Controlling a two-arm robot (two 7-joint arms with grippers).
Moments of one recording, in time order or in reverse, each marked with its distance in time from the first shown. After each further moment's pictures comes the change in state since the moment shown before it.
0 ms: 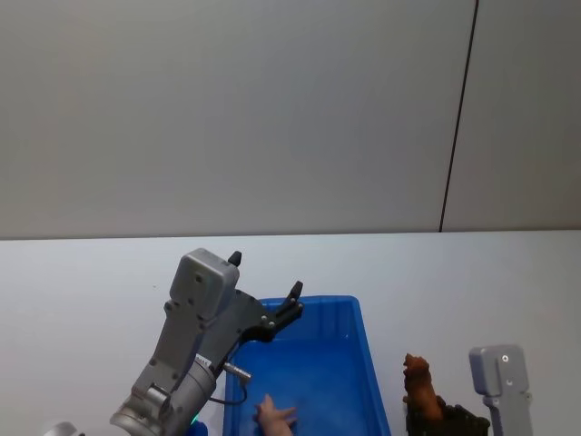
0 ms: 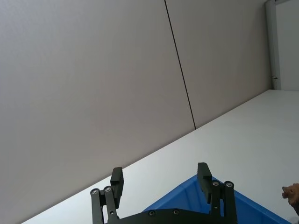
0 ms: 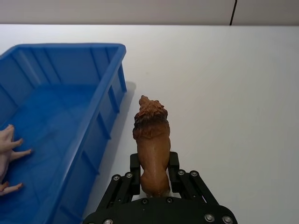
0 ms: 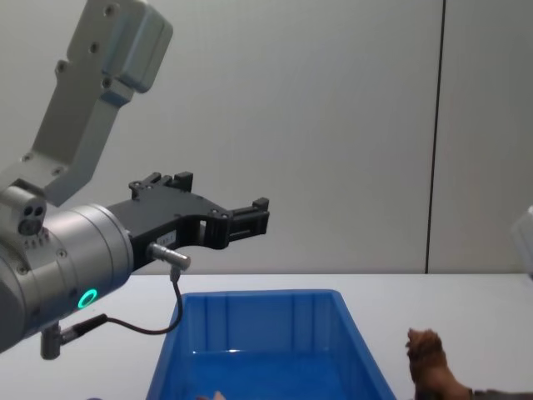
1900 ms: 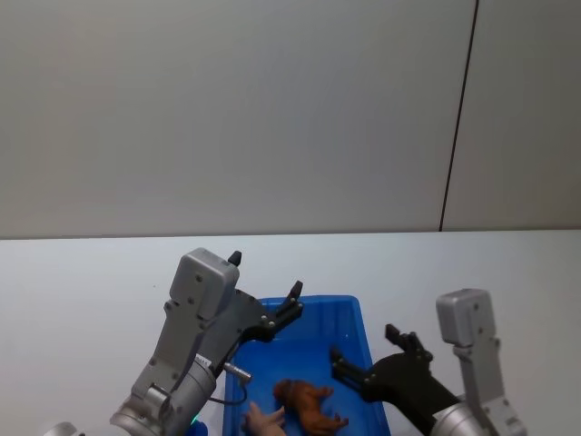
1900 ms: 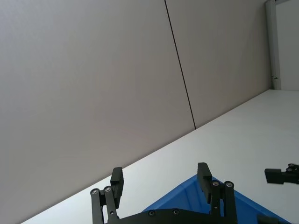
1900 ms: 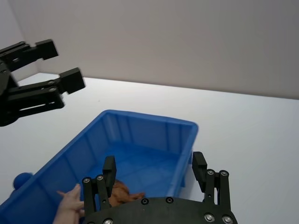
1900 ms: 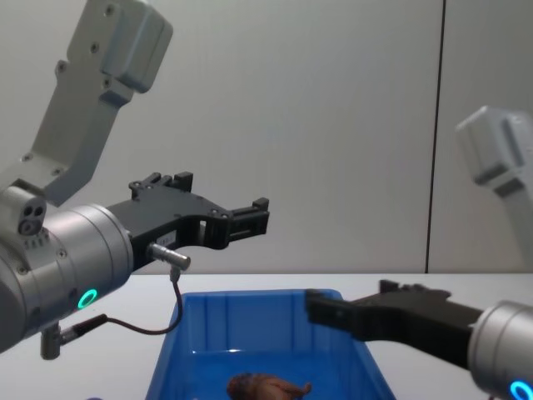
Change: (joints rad) left arm 0.000 0.000 0.000 0.000 0.000 0.000 0.000; right arm 0.126 -0.035 -0.001 0.065 -0.019 -0.157 0.276
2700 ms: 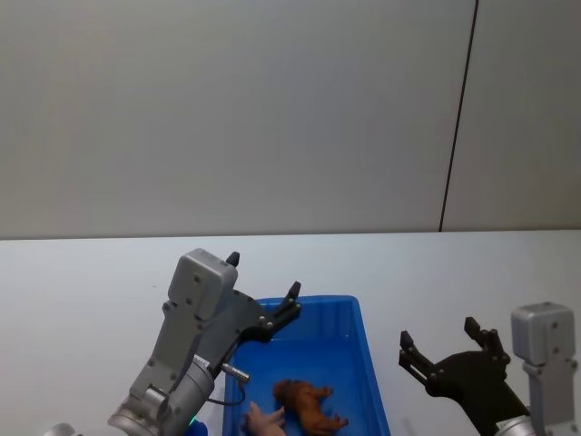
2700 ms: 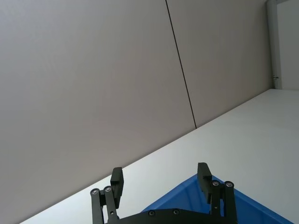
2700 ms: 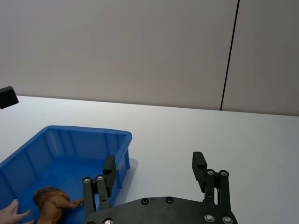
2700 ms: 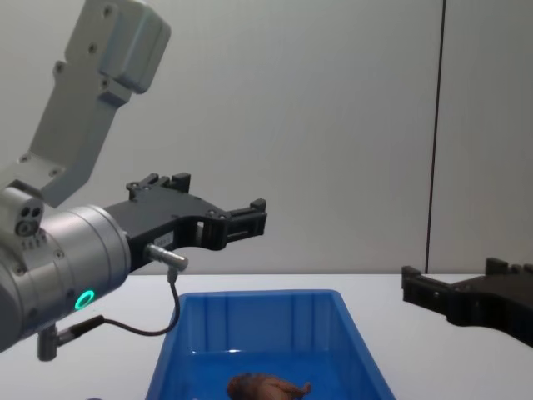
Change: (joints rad) left arm 0.004 0.002 -0.002 -0.003 0.000 0.003 0.003; right arm -0.117 0.067 0.036 -0.127 -0.019 -0.090 -0.205
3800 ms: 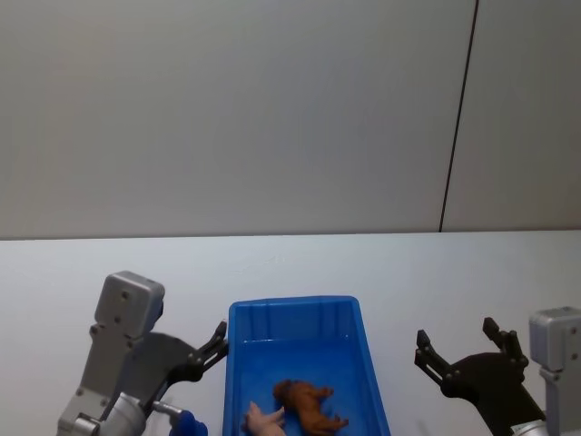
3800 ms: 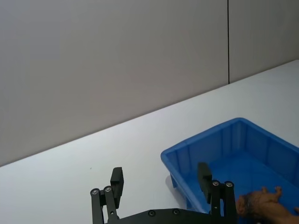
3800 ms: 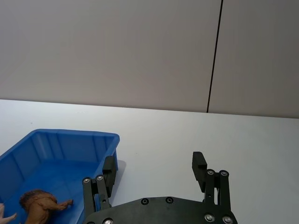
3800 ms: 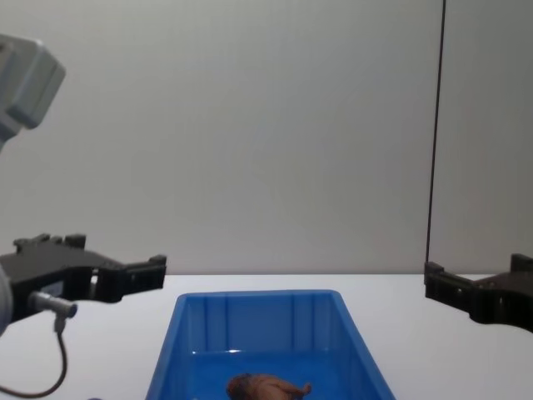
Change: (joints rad) left arm 0.139 0.130 -0.073 -0.143 -0.155 0.185 0.142; right arm -0.029 0.016 0.009 -0.030 -0.003 -0.018 -0.044
